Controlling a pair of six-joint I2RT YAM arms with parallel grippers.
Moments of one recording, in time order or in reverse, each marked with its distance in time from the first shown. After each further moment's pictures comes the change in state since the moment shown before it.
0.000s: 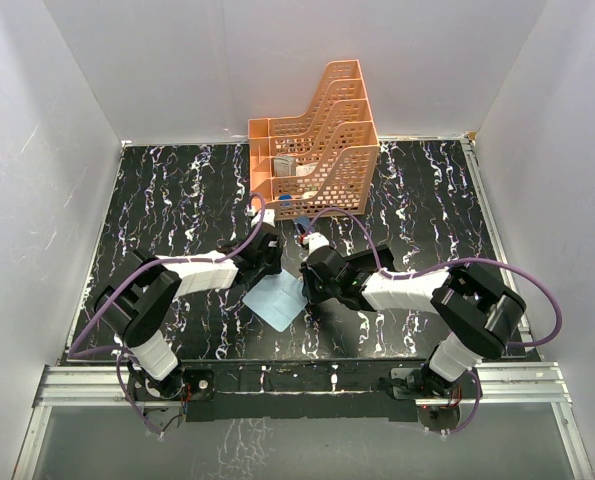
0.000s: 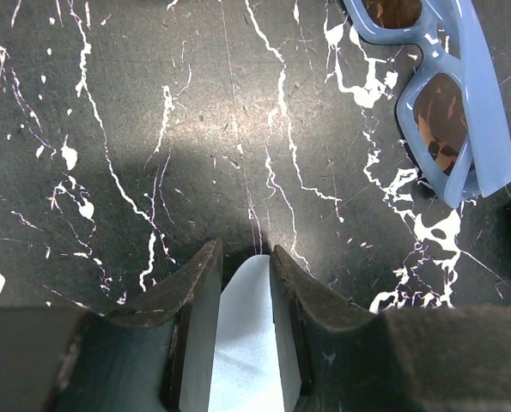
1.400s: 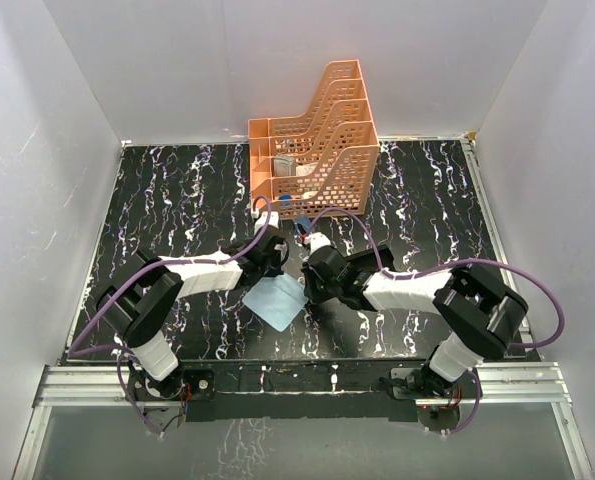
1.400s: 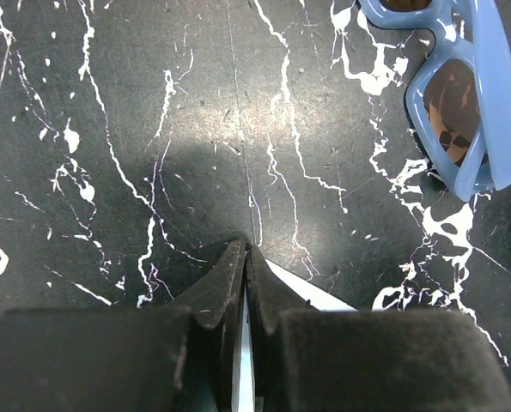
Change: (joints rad) left arm -0.040 0.009 0.024 -0.054 -0.082 -0.008; right arm -0.005 -0.008 -0.003 -0.011 0.004 0.000
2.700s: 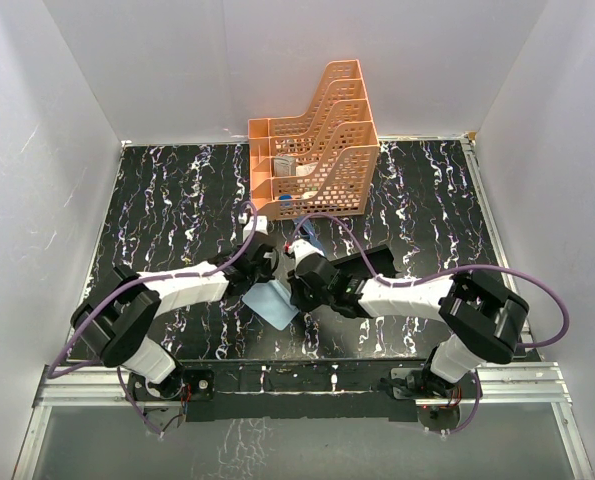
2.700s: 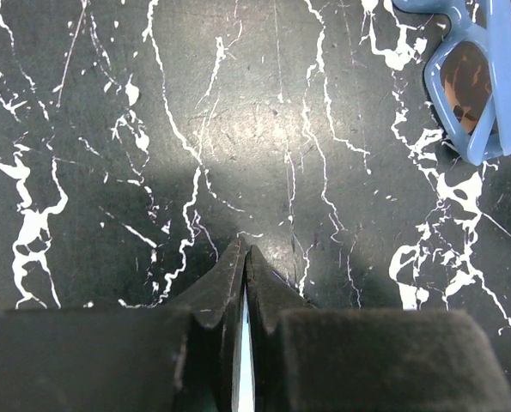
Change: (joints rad) left arm -0.005 -0.143 -0.101 -0.017 -0.046 -0.027; right arm 0.113 -0.029 0.043 -0.036 -0.016 -0.014
